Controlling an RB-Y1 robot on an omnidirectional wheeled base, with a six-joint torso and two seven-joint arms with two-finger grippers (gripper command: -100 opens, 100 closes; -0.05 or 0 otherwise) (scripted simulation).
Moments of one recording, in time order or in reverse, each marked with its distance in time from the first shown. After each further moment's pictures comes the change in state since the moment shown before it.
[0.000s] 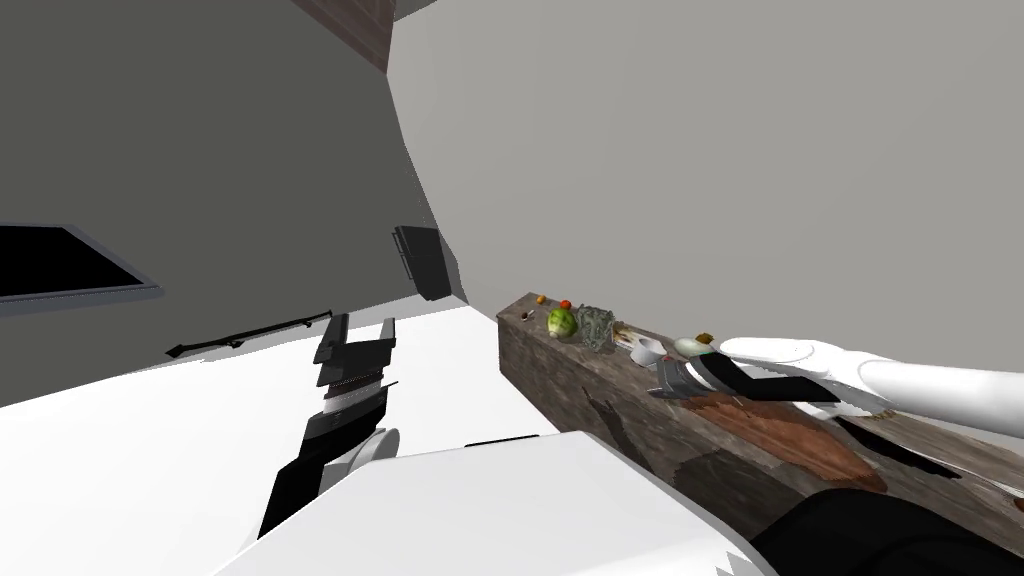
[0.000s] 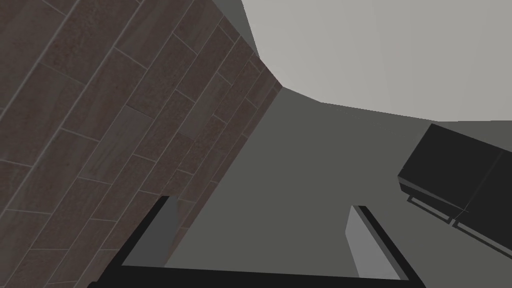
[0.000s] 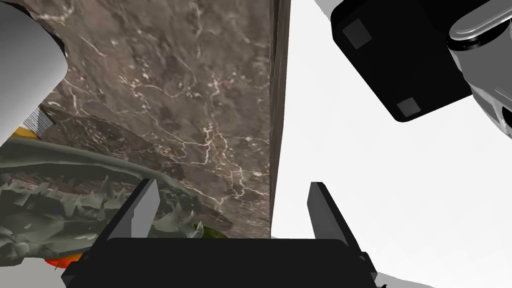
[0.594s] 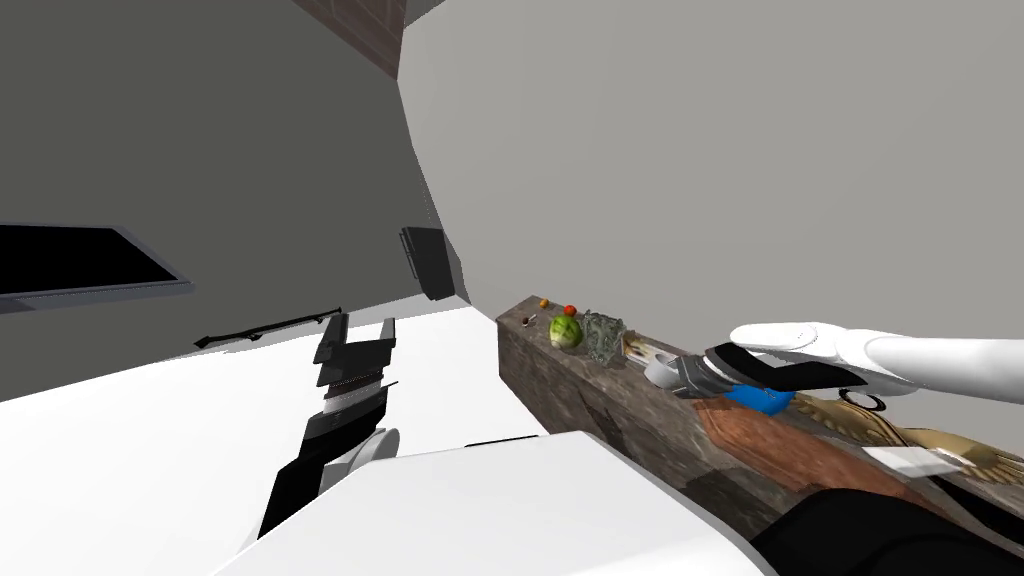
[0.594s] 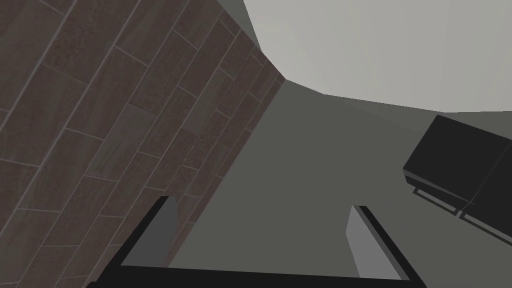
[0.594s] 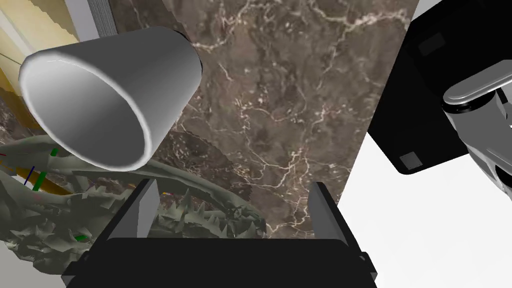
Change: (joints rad) left arm 0.000 0.000 0.000 0.000 0.000 0.000 0.000; right arm 0.007 -0.119 0.046 0.072 0.062 -0.021 -0.040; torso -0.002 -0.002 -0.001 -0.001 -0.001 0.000
